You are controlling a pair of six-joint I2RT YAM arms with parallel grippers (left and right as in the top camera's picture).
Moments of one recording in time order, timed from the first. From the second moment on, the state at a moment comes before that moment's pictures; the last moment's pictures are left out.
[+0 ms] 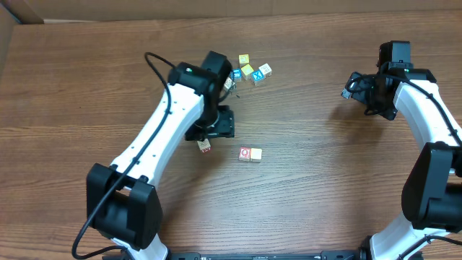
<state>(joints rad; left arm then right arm) -0.38 1.82 1.58 -1.33 0.07 -0.47 -0.09 1.86 1.37 -0.74 -0.02 0.41</state>
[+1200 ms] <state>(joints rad) -0.33 1.82 1.11 -0.73 0.03 -0.51 -0.09 1.86 1.37 -0.74 -0.02 0.41</state>
